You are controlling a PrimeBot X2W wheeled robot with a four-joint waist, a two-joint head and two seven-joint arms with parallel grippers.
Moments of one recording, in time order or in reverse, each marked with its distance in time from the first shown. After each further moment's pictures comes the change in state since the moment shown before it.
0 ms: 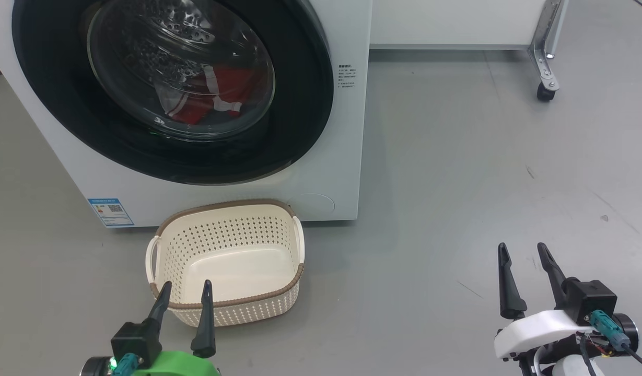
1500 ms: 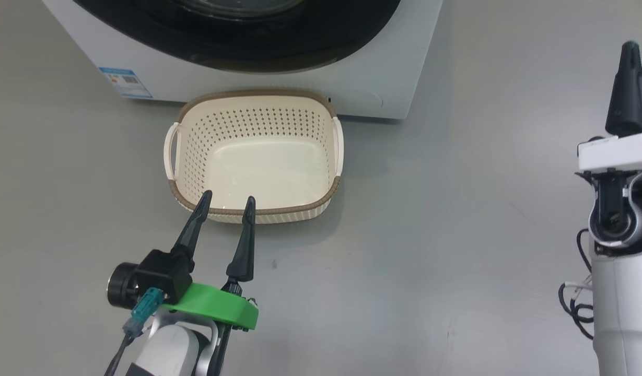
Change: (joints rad) left arm -0.198 0.001 -0.127 -0.118 -0.011 0.000 -0.001; right arm -0.430 -0.021 -0.167 -0.161 0.424 0.043 0.174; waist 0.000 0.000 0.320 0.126
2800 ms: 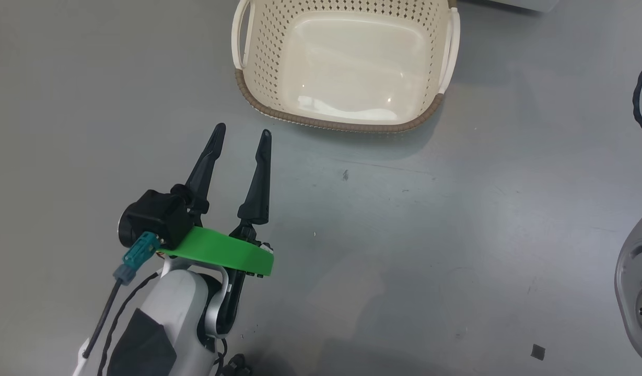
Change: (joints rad) left arm -0.193 -0.007 -0.069 -0.022 -0.149 0.010 0.000; right arm -0.736 -0.021 -0.085 0.213 0.486 -0.199 0.584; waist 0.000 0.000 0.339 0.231
